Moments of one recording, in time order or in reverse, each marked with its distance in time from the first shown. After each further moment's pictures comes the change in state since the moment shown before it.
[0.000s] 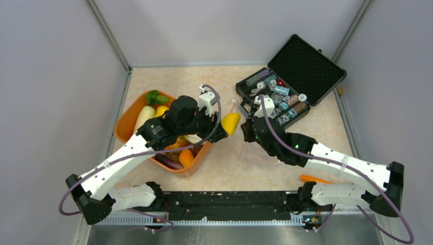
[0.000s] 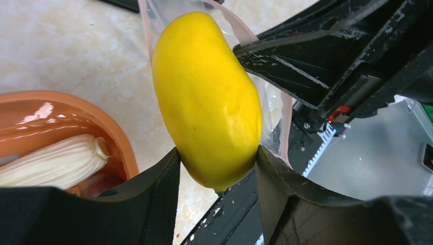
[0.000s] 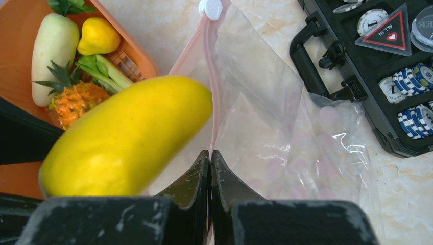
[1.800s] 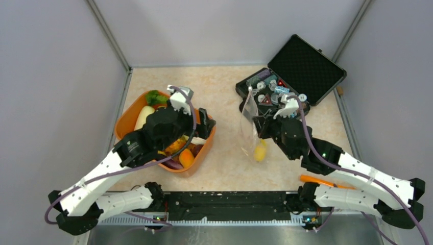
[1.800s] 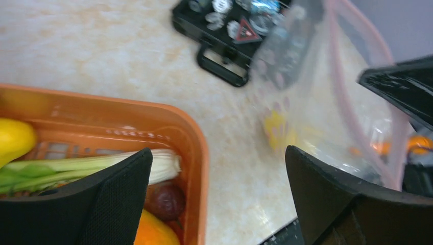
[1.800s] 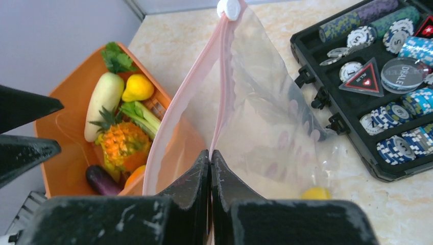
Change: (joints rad) left arm -0.102 -0.170 0.013 0.004 -0.470 -0.018; right arm 0.000 -0.211 -0.026 0.056 0.036 -0.062
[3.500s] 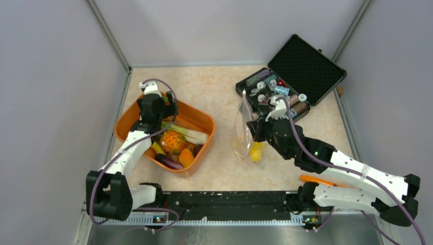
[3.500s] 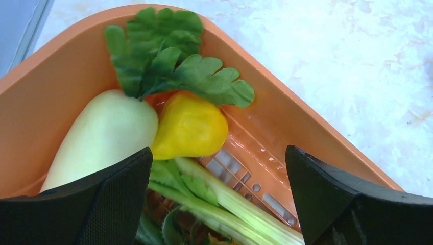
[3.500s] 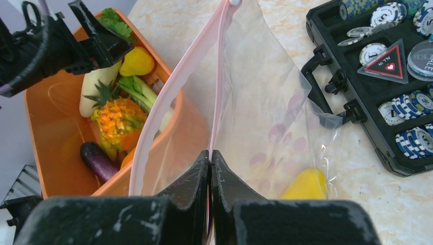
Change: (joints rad) left arm 0.770 0.234 -0.389 0.483 -0.031 0.085; right arm 0.000 0.038 -0.019 -0.005 -0.068 0.006
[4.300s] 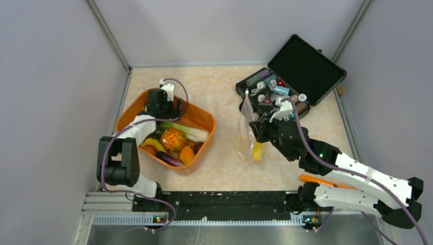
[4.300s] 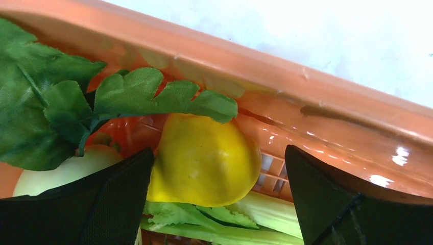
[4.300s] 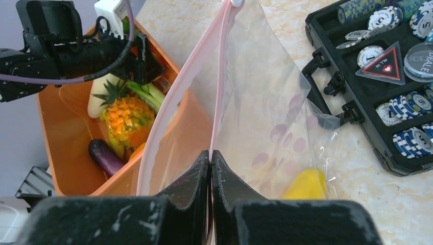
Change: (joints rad) left arm 0.065 0.336 0.076 0.079 0.247 0.401; right arm 0.000 -0.048 -0.013 -0.006 0.000 0.001
